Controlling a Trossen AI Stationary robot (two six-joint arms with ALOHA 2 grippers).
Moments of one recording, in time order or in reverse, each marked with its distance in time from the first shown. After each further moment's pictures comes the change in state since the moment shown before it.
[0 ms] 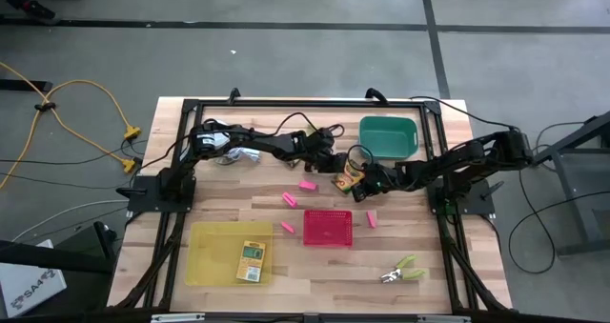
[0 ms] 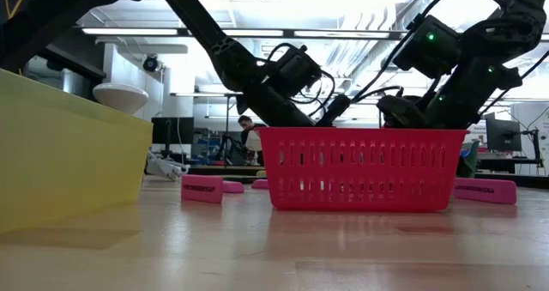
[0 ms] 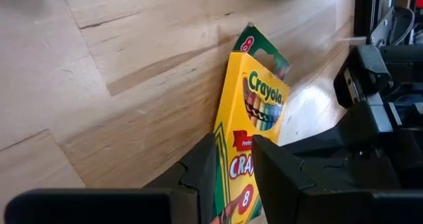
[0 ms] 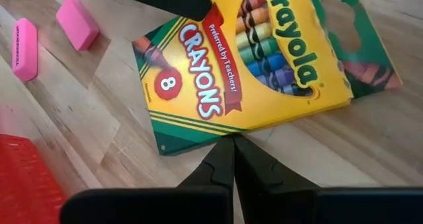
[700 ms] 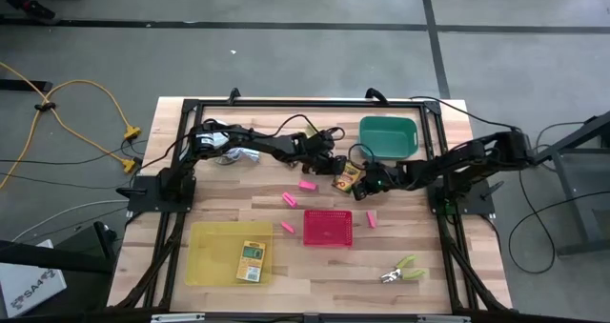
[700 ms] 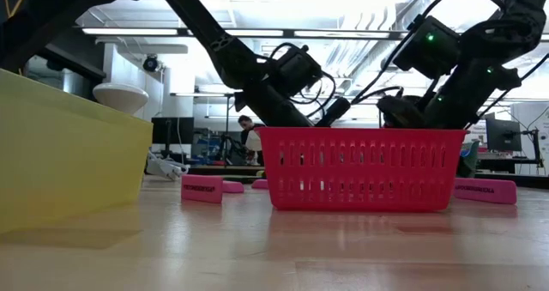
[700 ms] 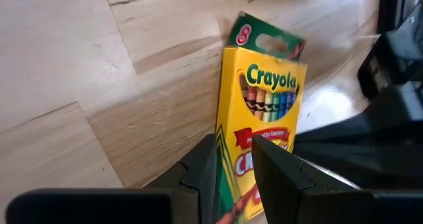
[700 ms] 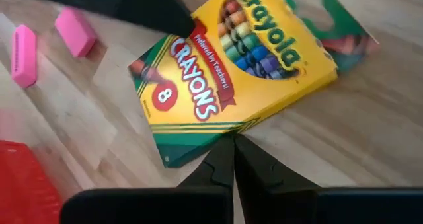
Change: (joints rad) left arm 0.004 -0.002 -0.001 -0.053 -0.074 0.013; right arm -0.001 -0.022 -0.006 0.010 -0.010 -0.011
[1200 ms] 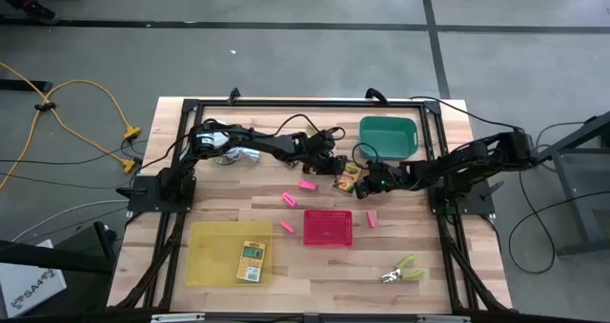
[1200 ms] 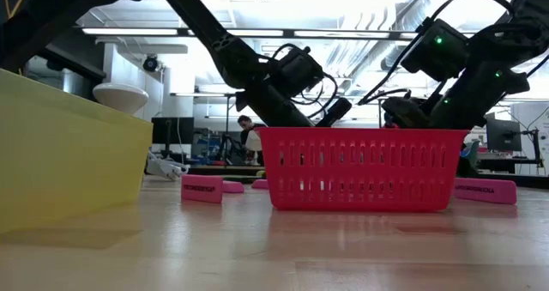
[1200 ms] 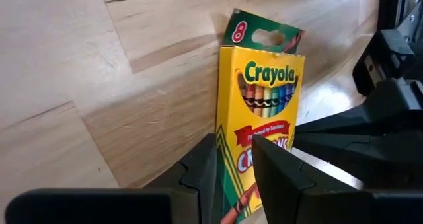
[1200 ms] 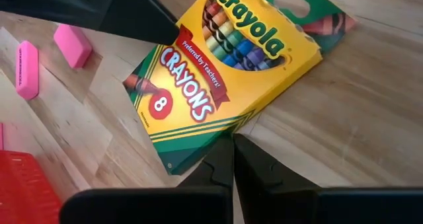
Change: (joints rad) left arm 0.009 0.000 0.004 -0.048 -0.004 0.015; right arm 0.000 -0.006 -0.054 0.017 0.011 0.049
